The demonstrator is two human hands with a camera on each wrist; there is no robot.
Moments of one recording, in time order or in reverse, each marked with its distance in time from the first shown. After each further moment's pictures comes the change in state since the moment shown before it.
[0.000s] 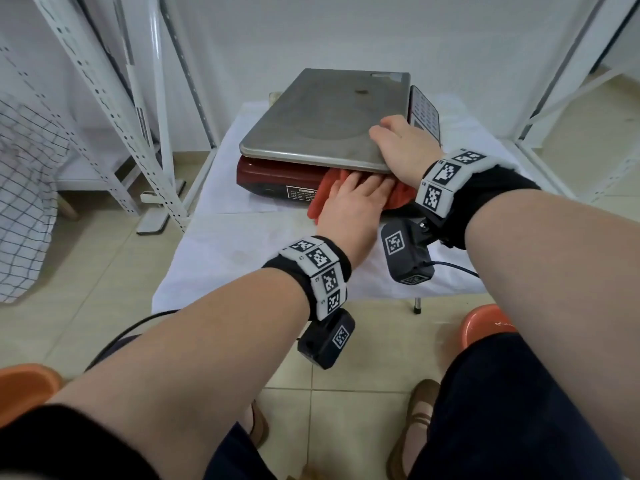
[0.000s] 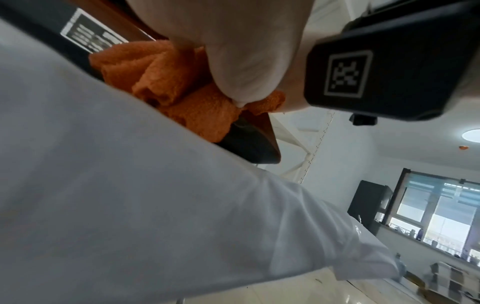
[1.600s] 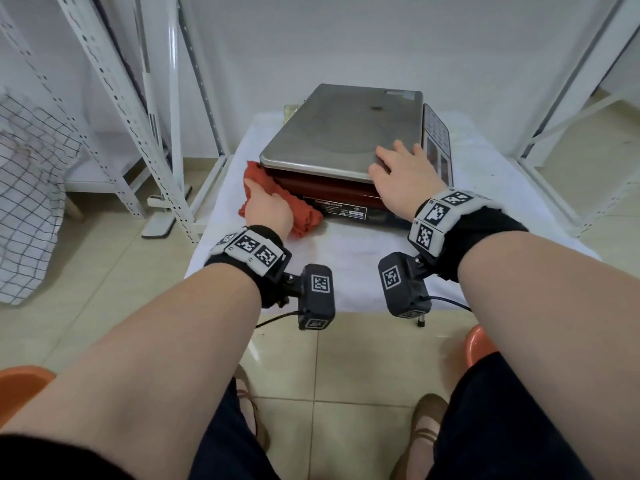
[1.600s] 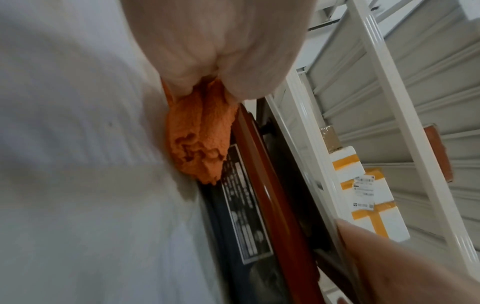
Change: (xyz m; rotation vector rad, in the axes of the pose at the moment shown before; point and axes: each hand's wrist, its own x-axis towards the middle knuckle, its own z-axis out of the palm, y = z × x) left_hand -0.017 -0.098 -0.040 -0.754 0.227 -1.020; right_hand -0.009 -0.007 0.028 -0.322 0.027 -0.151
